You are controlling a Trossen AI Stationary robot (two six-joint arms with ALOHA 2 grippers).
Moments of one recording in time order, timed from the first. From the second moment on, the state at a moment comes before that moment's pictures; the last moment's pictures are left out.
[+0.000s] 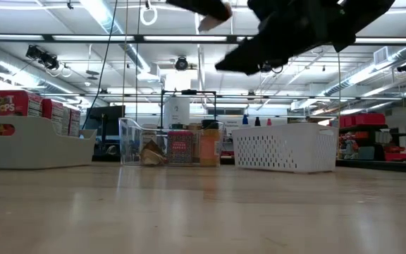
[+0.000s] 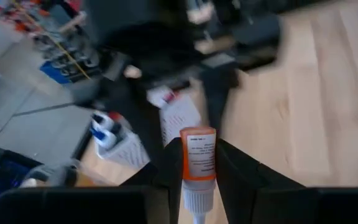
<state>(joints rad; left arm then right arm) -0.48 1.75 1.32 -0.27 -0.90 -0.06 0.09 1.51 0.77 0.31 -0.13 -0.19</state>
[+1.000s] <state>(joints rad) -0.45 1.75 1.33 0.06 -0.88 0.14 0.21 1.51 0.77 0.61 -0.07 -0.27</state>
